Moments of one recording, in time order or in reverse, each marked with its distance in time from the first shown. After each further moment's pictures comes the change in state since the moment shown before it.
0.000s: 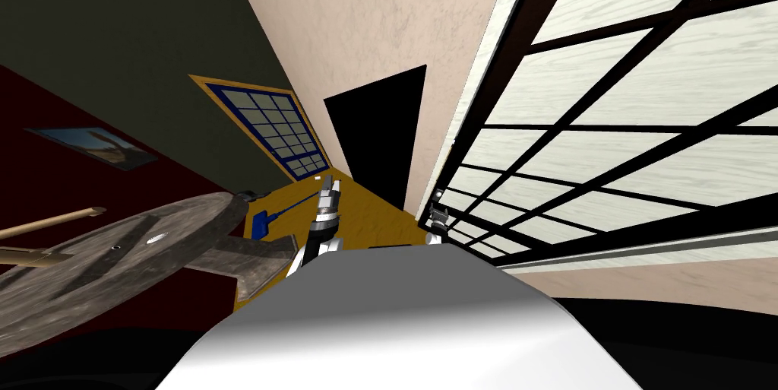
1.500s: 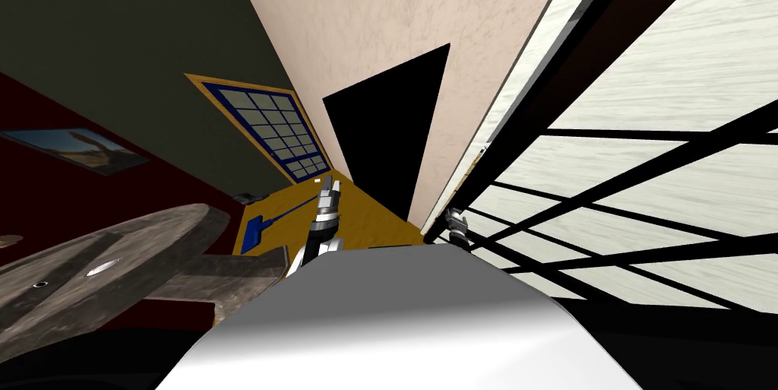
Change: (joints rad) arm 0.076 -0.179 0.026 0.083 -0.011 -0.041 -0.262
